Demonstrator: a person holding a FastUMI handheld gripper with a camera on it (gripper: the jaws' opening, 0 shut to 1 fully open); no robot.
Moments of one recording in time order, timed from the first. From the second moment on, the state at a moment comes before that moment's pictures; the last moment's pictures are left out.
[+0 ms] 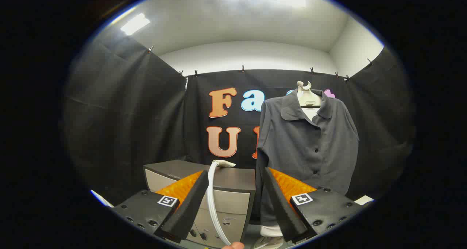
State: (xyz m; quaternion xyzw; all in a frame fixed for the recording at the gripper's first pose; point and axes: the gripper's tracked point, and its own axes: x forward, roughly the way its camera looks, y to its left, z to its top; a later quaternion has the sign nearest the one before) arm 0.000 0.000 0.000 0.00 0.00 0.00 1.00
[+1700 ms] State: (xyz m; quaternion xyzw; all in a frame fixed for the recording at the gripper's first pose) arm 0.080 0.028 0.037 0.02 0.00 -0.05 1.00
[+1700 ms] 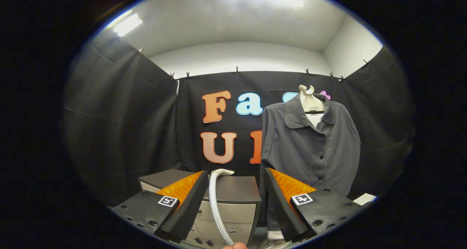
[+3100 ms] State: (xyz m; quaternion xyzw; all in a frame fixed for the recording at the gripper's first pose) arm 0.490 0.073 -0.208 -0.03 0.40 -0.08 0.91
